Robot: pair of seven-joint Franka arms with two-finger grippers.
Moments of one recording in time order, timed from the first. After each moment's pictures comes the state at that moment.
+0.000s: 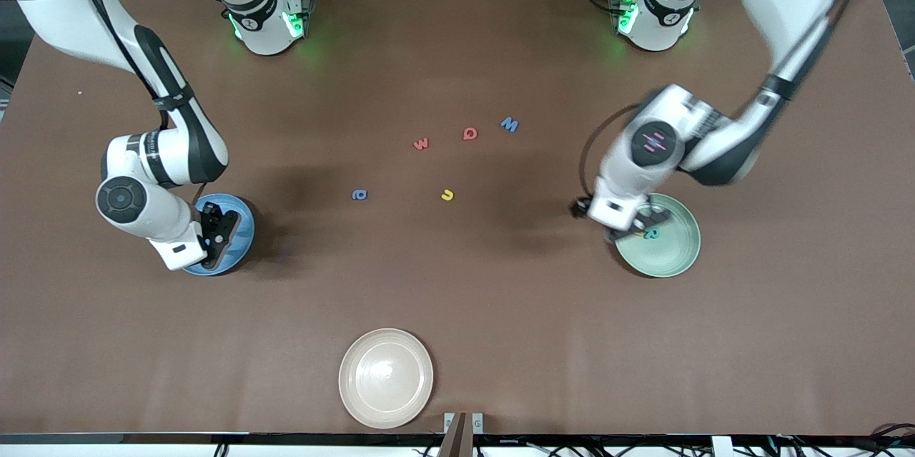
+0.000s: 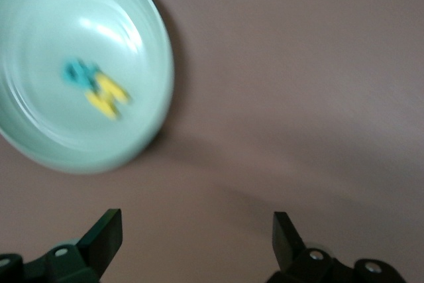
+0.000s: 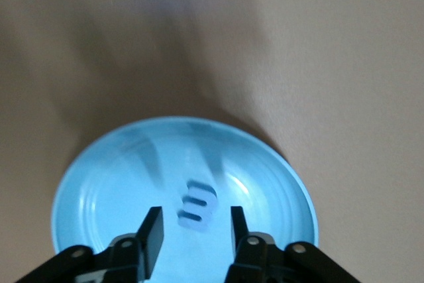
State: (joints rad) left arm 0.31 0.52 -0.88 -1.94 0.50 2.15 -1.23; right arm -0.14 0.50 0.17 -1.92 -0.30 2.31 -0.99
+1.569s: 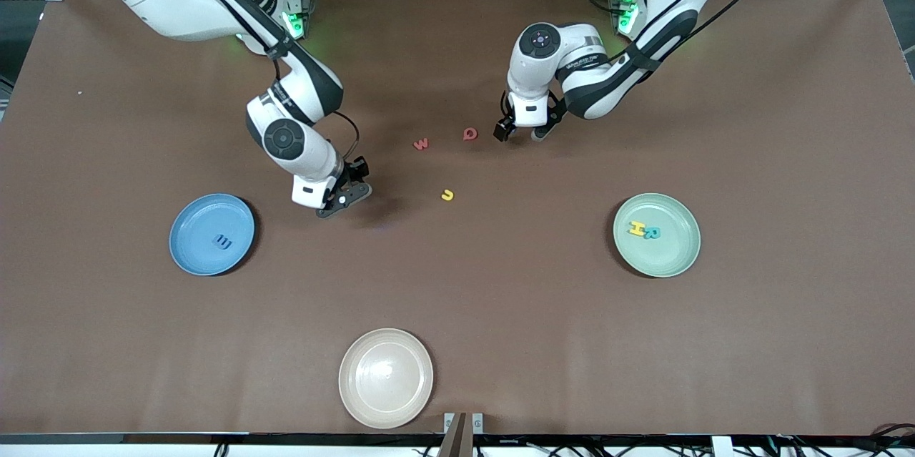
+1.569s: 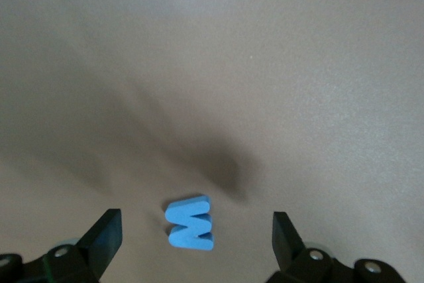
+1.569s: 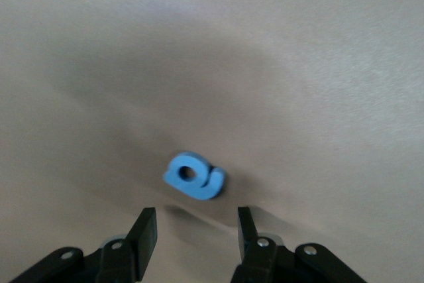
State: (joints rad) left arm 0.10 0.52 -0.93 -2.35 0.64 2.57 -2.18; right arm -0.08 0.49 0.56 -2.19 -0.22 2.50 0.15
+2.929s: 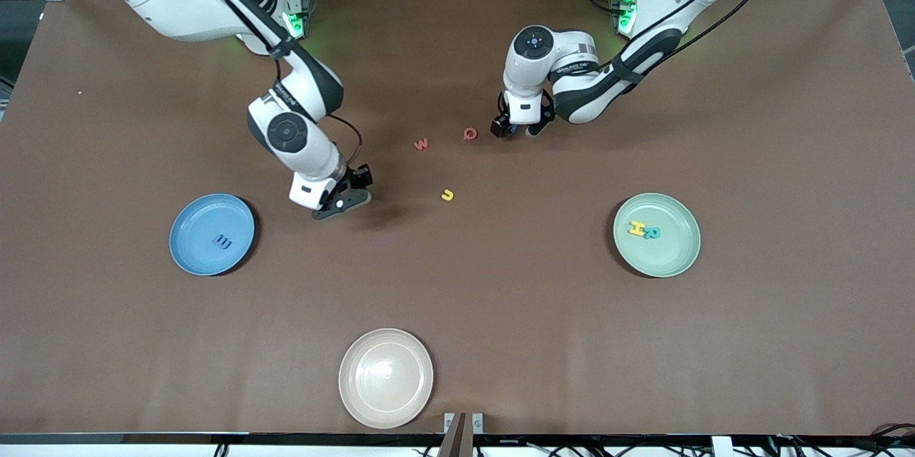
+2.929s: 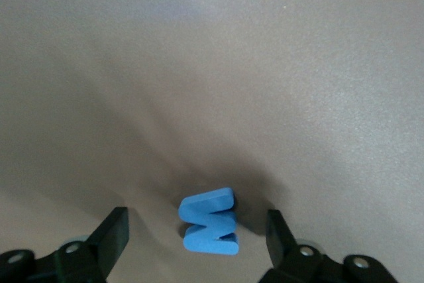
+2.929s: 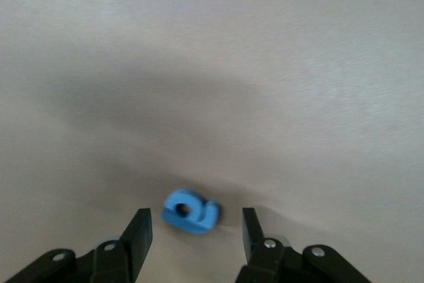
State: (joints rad) left arm 0.06 0.61 -0.89 -2.35 0.79 2.59 -2.28; right arm -0.03 0.50 0.52 -2.18 -0.31 2.58 0.32
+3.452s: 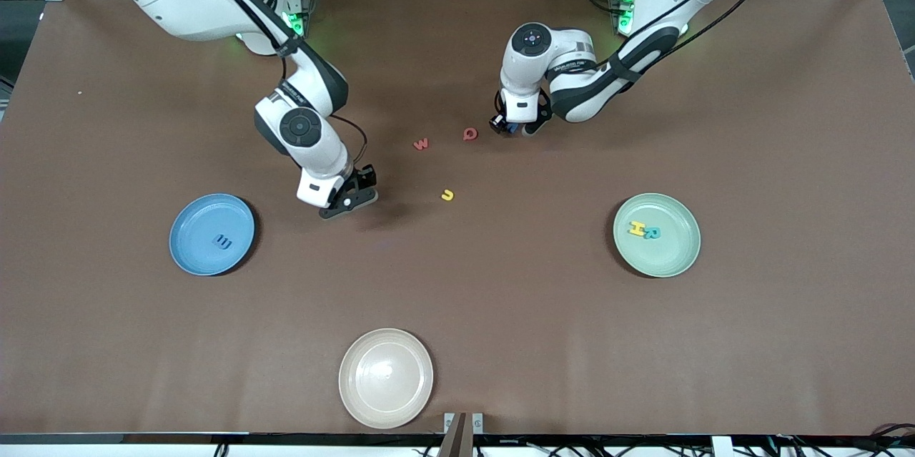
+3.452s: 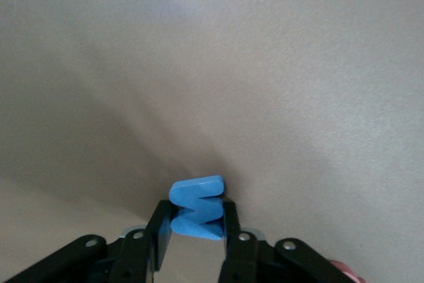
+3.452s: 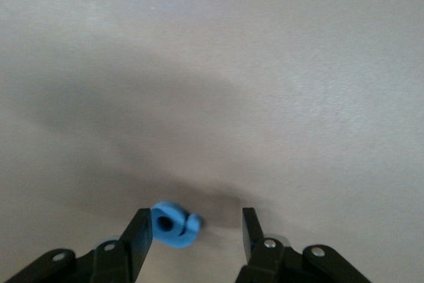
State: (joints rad) left arm 0.05 0.60 -0.90 -2.34 0.80 2.59 -2.28; right arm 0.00 0.51 0.47 -2.16 -0.42 2.58 0.35
